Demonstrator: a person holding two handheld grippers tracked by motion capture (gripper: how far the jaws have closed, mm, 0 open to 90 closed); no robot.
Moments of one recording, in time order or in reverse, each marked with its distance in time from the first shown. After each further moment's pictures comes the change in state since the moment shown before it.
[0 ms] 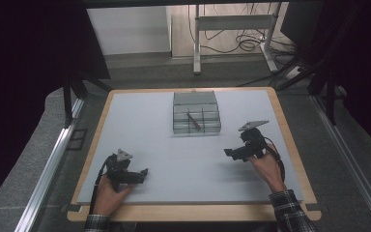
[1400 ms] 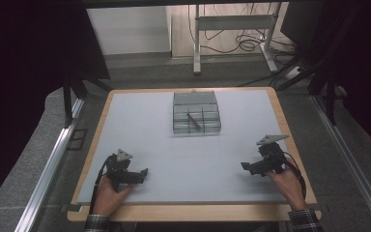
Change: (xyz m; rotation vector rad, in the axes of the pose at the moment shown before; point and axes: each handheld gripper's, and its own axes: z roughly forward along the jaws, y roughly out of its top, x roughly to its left) left arm 0.000 0.000 0.000 0.000 0.000 -0.001; right arm -0.008 -0.055 -0.038 0.035 -0.038 0.032
